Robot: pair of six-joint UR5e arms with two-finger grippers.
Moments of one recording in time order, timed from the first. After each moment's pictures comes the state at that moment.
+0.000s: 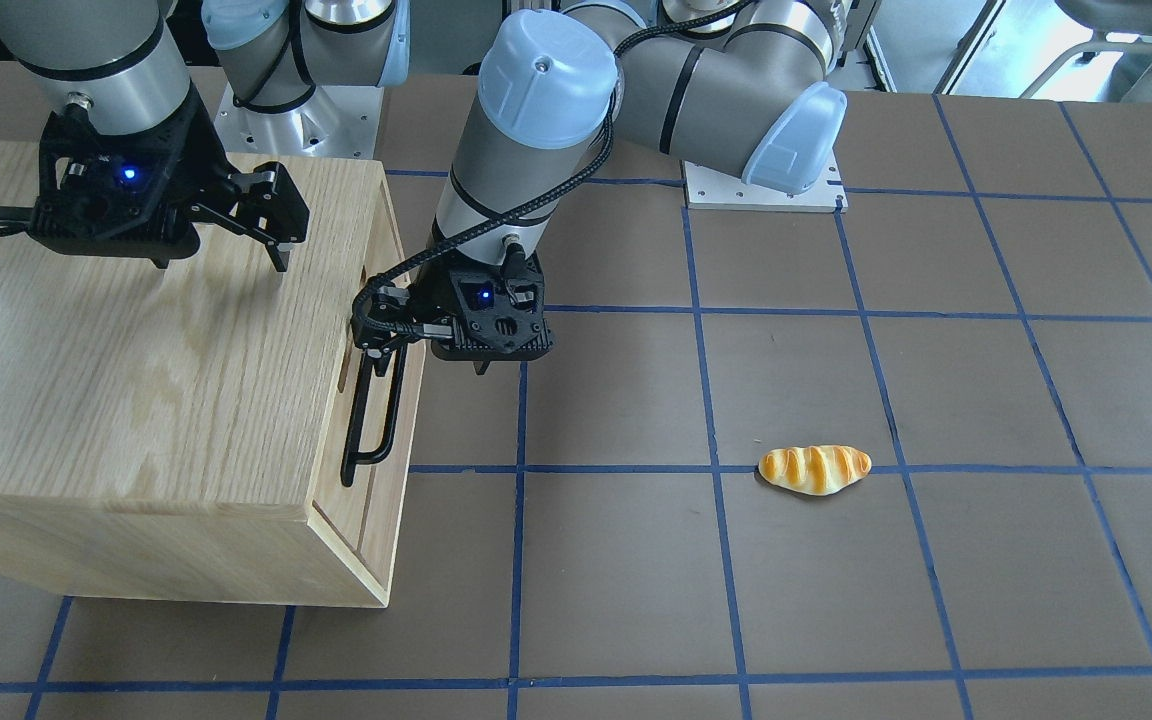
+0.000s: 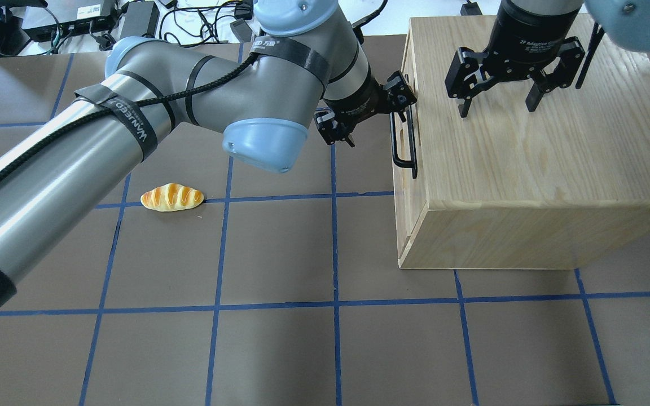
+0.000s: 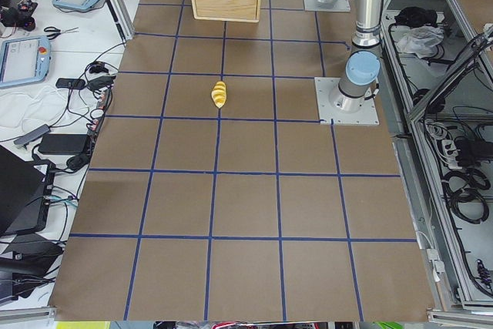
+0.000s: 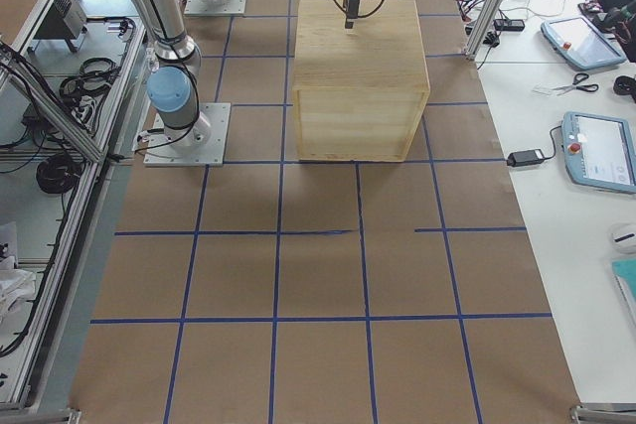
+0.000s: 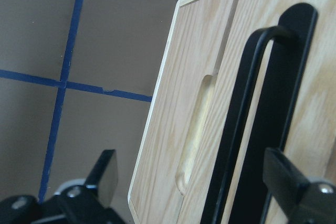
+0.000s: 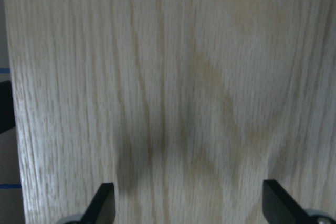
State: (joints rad) left arm -1.98 -1.92 -1.50 -1.02 1.31 -0.71; right arm 1.60 -1.49 1.43 -1.47 -1.61 0.02
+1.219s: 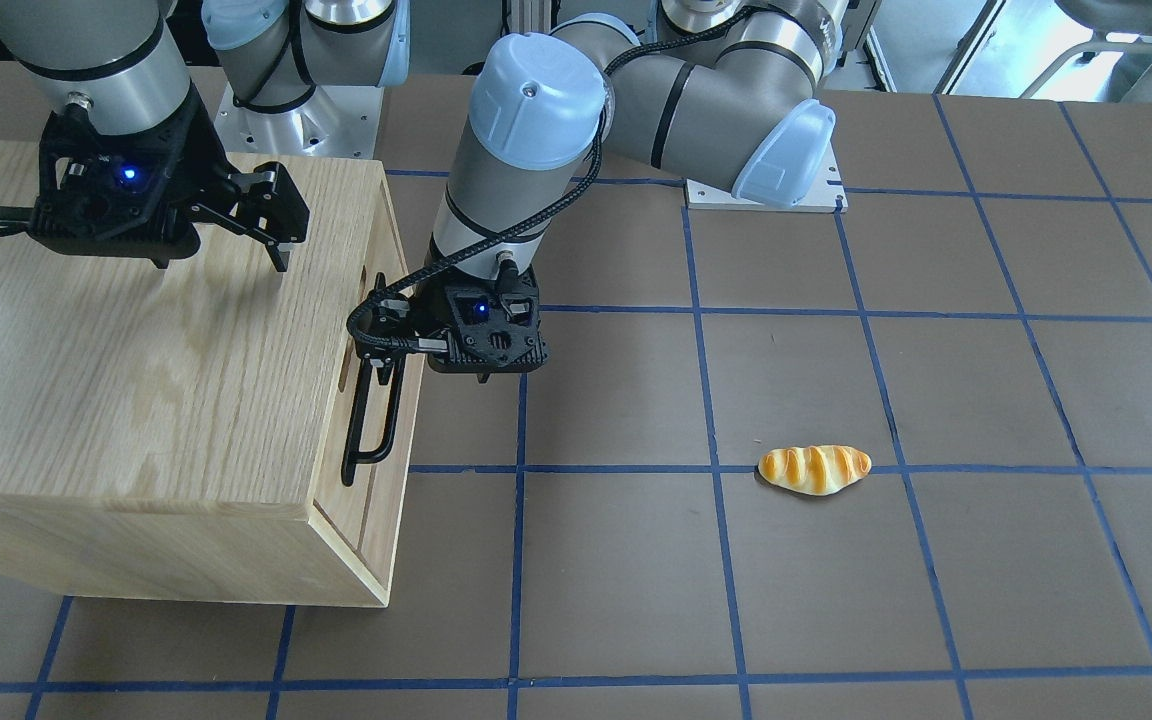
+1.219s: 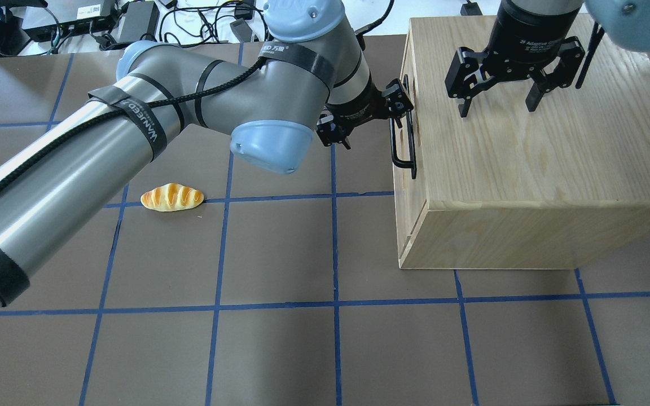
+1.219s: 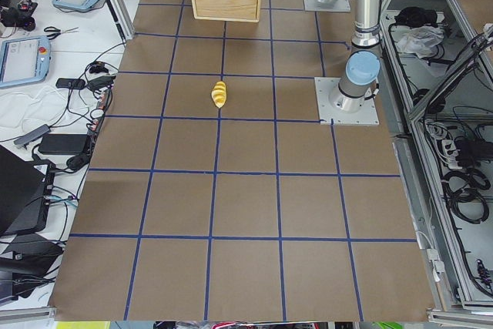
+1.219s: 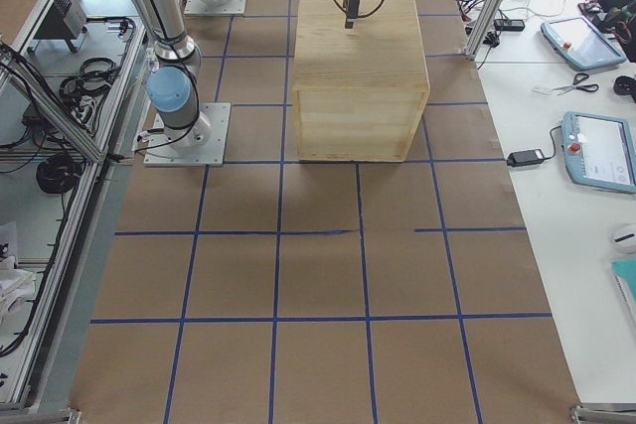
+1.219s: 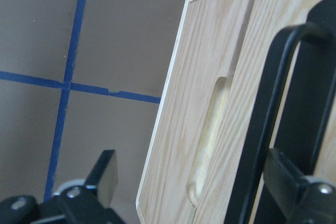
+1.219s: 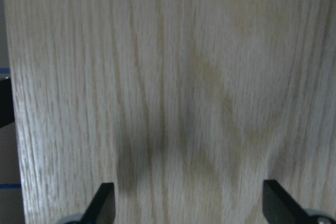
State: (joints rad) left arm -1.98 -1.93 -1.50 -1.02 1.38 -0.65; right arm 1.60 -1.49 1.43 -1.47 -1.61 0.02
